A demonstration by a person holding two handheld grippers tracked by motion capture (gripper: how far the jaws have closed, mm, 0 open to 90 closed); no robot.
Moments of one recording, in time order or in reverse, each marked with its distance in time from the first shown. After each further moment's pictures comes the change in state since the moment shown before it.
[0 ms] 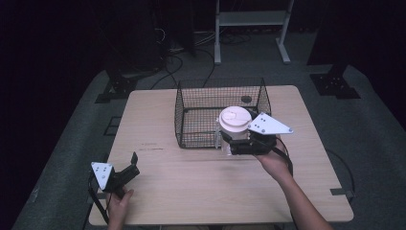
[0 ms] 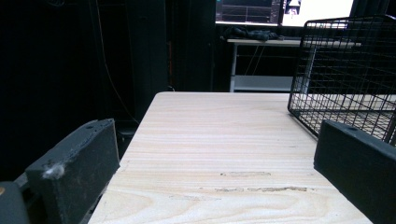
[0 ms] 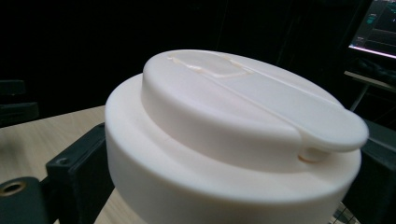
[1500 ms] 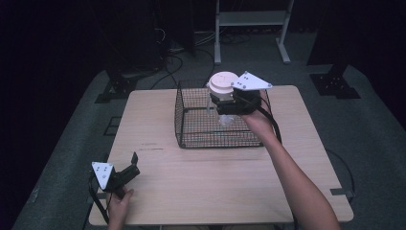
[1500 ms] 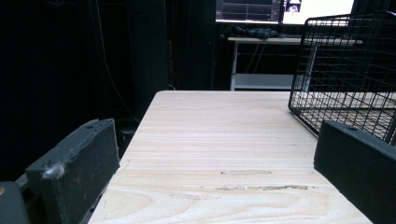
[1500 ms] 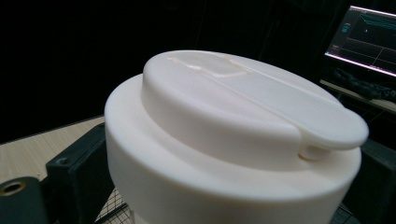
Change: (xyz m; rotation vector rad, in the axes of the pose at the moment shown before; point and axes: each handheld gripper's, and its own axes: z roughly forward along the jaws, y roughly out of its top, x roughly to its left) left arm -0.001 0.000 0.001 0.003 0.002 -0.001; right arm -0.041 0.058 0.074 0.019 -0.080 -0.030
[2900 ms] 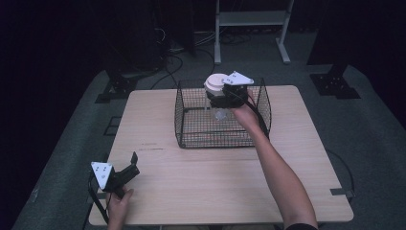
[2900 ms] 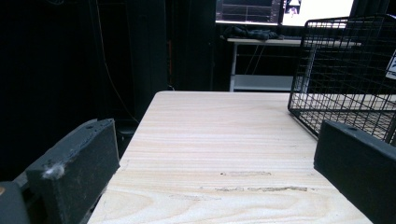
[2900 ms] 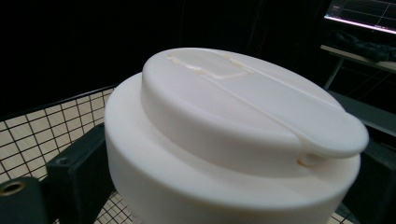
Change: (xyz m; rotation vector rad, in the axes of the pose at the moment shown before) left arm 0.001 0.000 0.000 -0.003 -0.002 -0.005; right arm -0.022 -0.048 0.083 0.086 -0.037 0.072
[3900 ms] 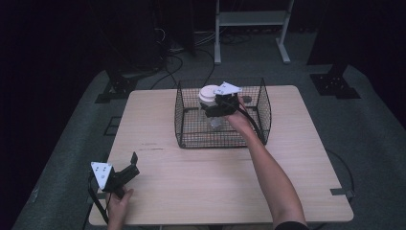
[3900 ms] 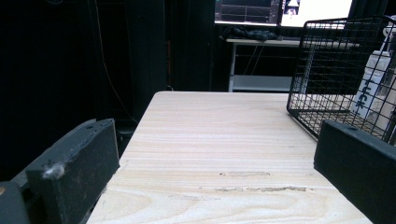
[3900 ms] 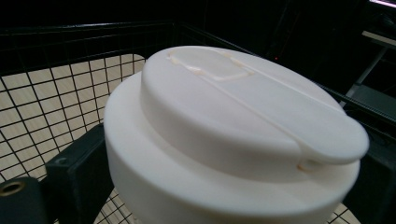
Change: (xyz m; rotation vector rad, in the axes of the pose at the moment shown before) left arm 0.001 0.000 0.000 -0.001 -0.004 -0.003; right arm 0.011 -0.039 0.038 0.058 0.095 -0.058
